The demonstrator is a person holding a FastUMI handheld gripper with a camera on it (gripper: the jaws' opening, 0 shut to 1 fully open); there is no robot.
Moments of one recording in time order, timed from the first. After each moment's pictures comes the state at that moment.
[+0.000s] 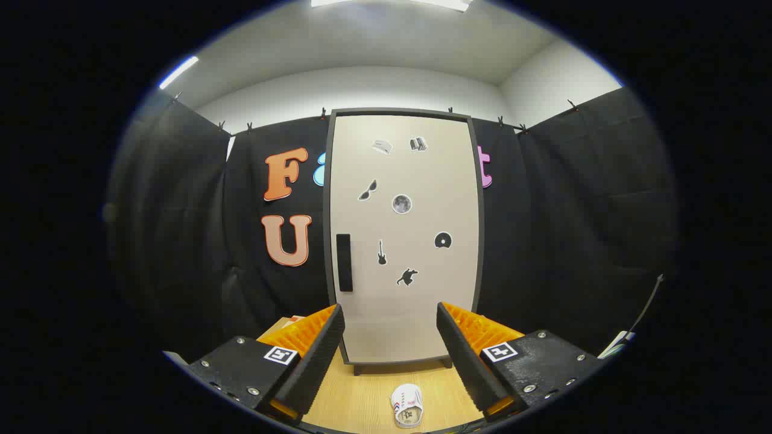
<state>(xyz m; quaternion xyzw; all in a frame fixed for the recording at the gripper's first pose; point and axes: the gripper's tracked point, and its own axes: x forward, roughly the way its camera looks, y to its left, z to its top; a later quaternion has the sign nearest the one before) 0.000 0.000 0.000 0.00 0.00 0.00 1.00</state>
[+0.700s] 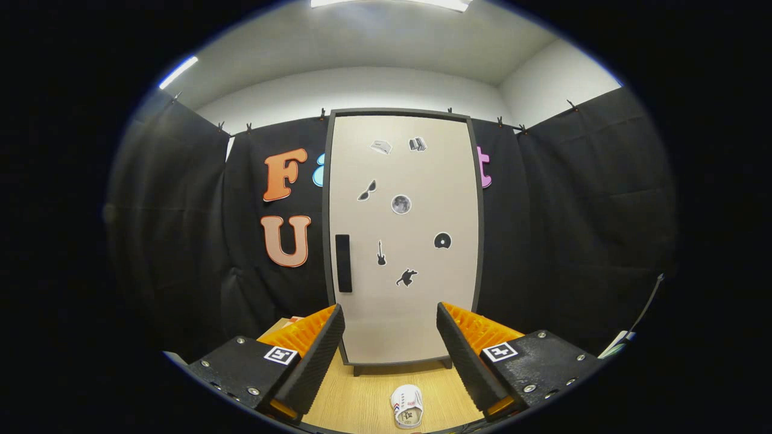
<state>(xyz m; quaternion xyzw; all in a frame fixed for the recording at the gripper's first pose) 0.001 -0.003 0.000 0.00 0.00 0.00 1.00</state>
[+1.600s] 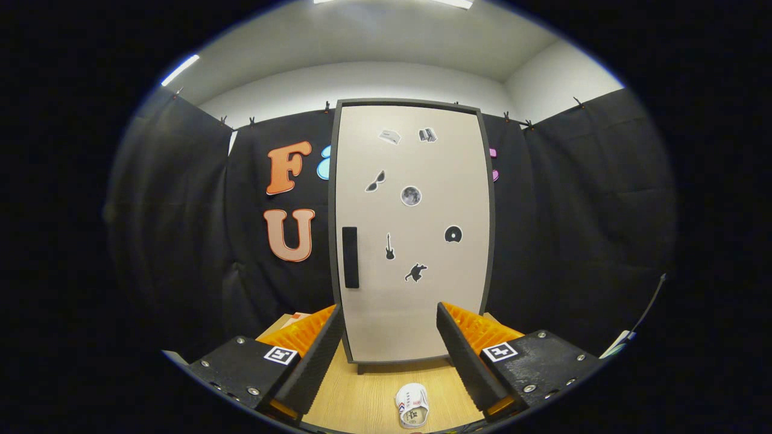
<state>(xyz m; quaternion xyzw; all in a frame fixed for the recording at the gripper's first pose) 0.021 0.013 -0.011 -0.01 0.01 0.01 1.00</state>
